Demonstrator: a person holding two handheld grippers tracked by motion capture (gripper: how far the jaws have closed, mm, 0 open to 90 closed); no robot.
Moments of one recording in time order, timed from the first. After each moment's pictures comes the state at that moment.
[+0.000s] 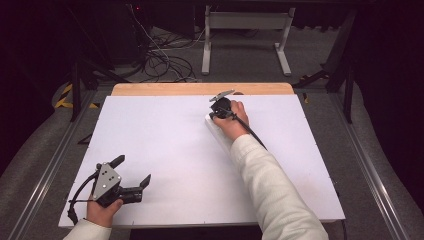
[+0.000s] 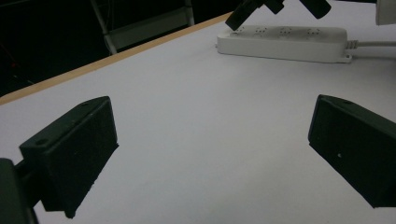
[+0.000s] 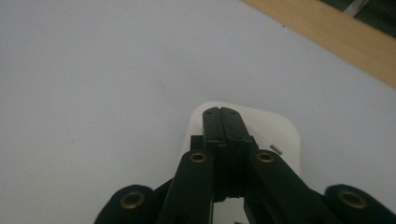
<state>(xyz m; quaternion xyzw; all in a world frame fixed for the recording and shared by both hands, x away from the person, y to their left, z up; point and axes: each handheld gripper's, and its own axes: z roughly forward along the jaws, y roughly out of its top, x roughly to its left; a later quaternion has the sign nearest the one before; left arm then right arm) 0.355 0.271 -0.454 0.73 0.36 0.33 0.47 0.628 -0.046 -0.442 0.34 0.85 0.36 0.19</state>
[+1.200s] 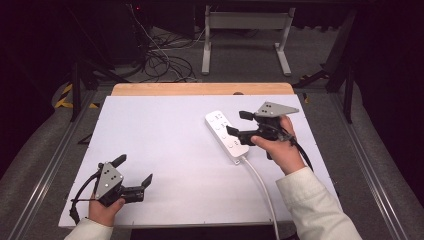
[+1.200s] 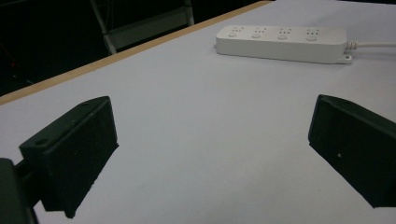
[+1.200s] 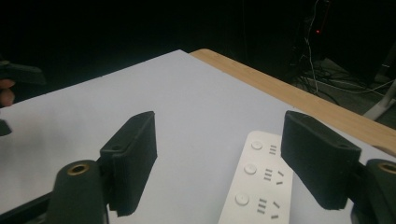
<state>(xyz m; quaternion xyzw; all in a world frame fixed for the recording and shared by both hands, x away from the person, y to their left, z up) 0.356 0.267 -0.454 0.73 0.36 0.33 0.47 0.499 -0.151 -0.371 0.26 0.78 0.55 0.16</state>
